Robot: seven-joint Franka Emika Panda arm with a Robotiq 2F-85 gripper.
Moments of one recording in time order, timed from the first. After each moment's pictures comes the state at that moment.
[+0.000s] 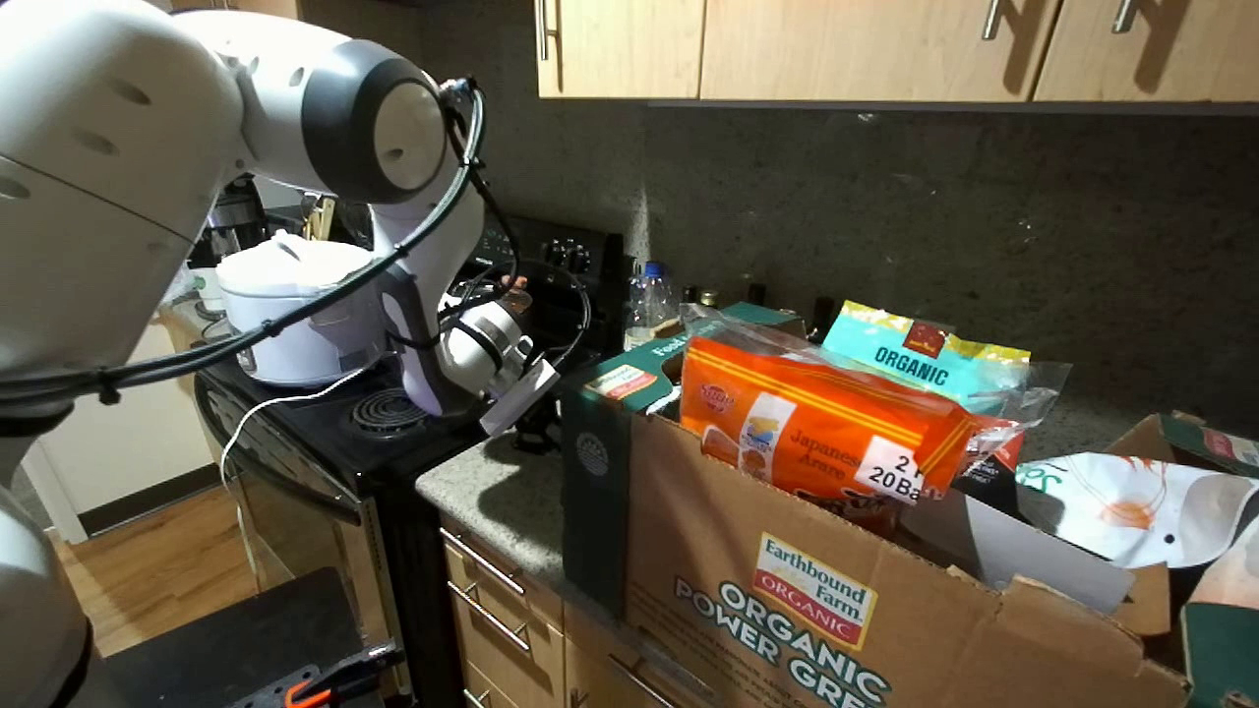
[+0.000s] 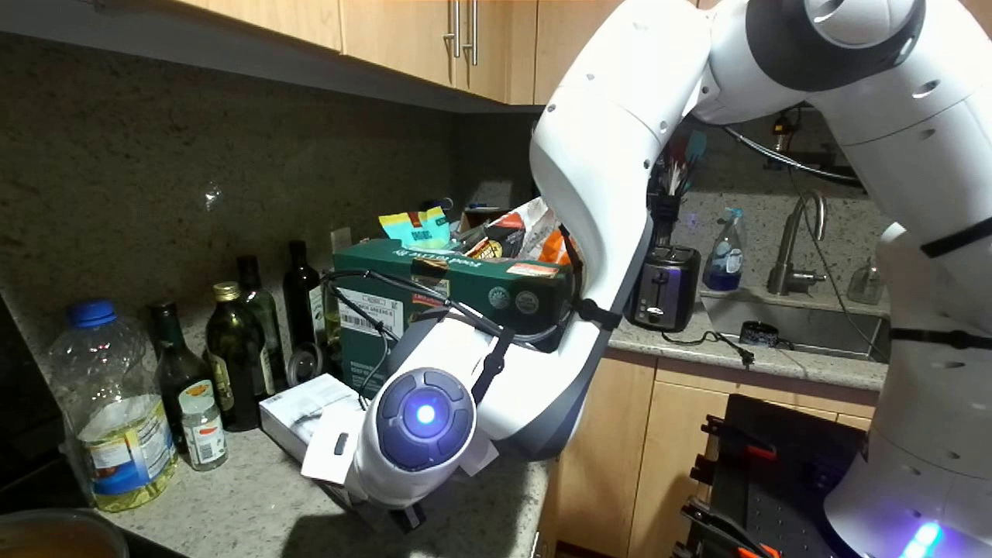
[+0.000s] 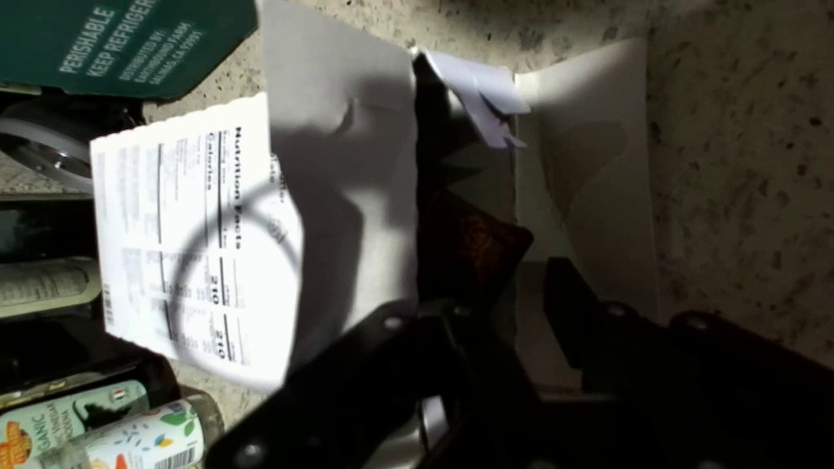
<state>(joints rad) 0.36 0.68 0.25 -1.94 -1.45 2.39 0.43</state>
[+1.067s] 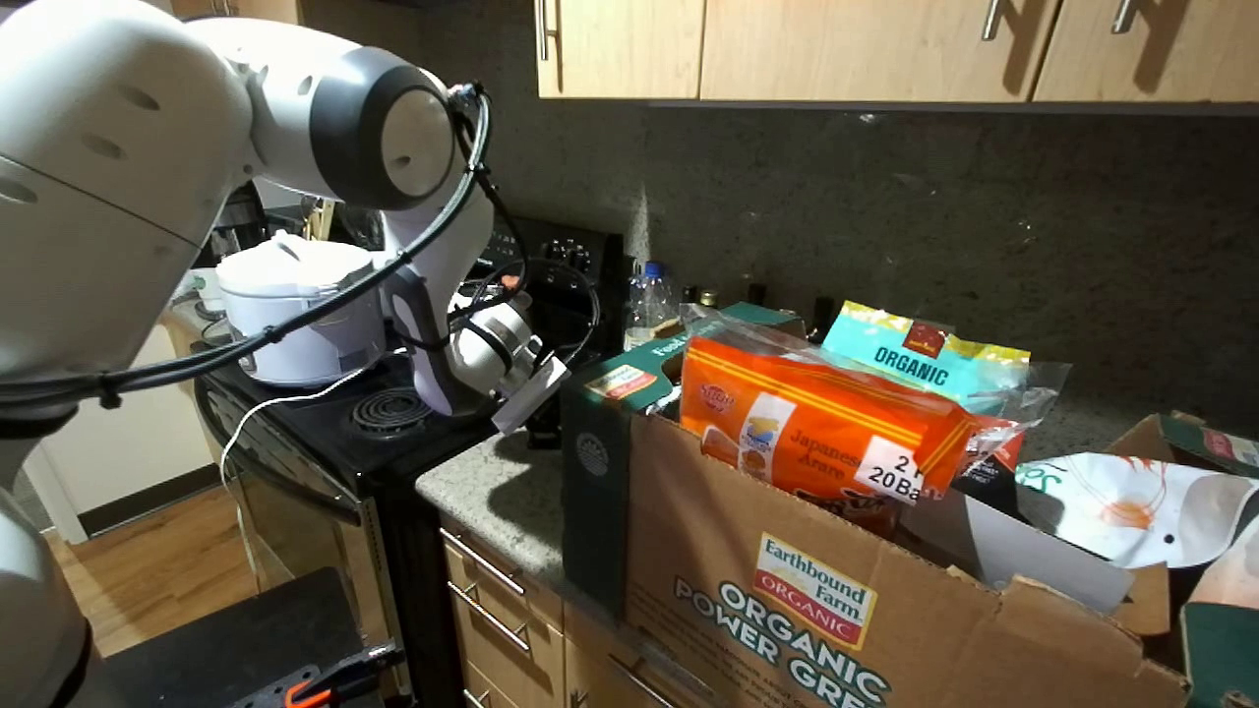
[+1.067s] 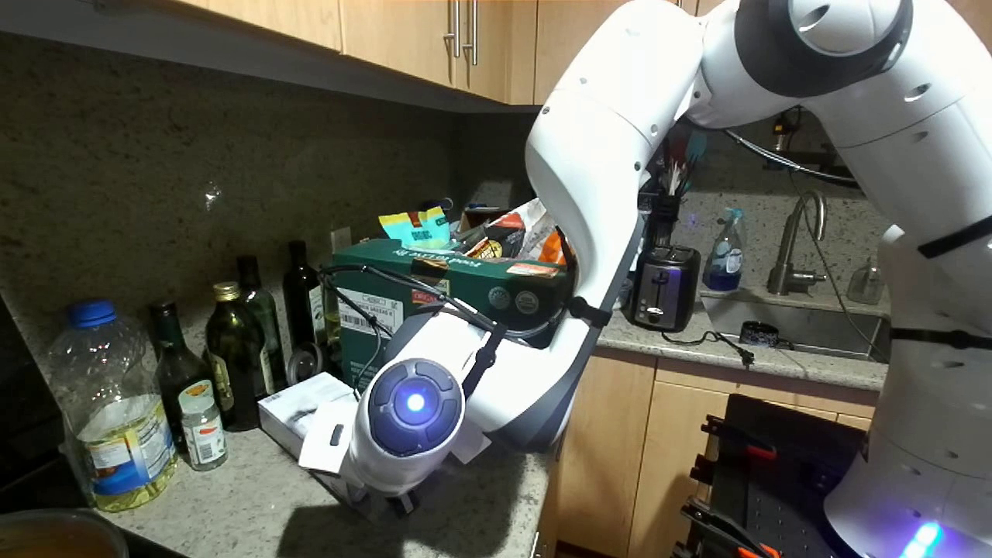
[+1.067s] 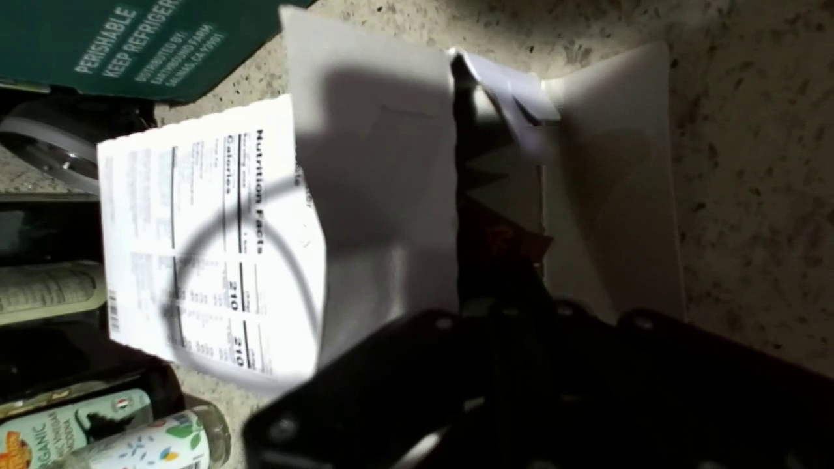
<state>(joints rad) 0.34 0.70 0.25 -1.92 -1.45 2.40 0.38</state>
